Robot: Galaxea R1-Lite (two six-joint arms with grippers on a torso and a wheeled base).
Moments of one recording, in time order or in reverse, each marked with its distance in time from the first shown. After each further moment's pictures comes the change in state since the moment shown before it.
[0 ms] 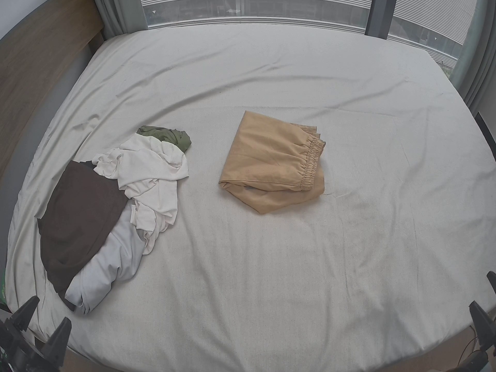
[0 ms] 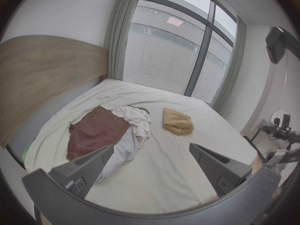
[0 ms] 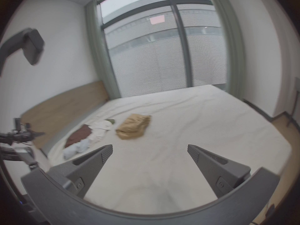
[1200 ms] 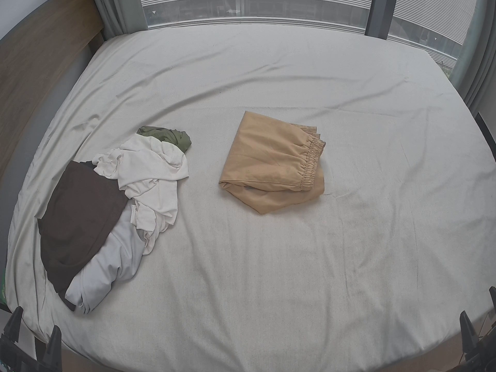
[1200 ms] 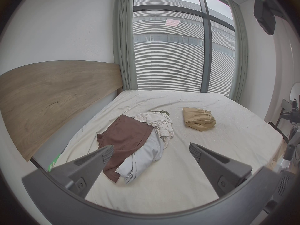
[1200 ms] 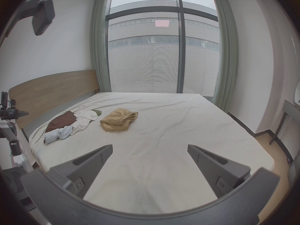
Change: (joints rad) left arm -0.005 -0.193 0.002 0.160 0.206 0.132; right arm -0.097 -0.179 0.080 0.101 -0.095 -0.173
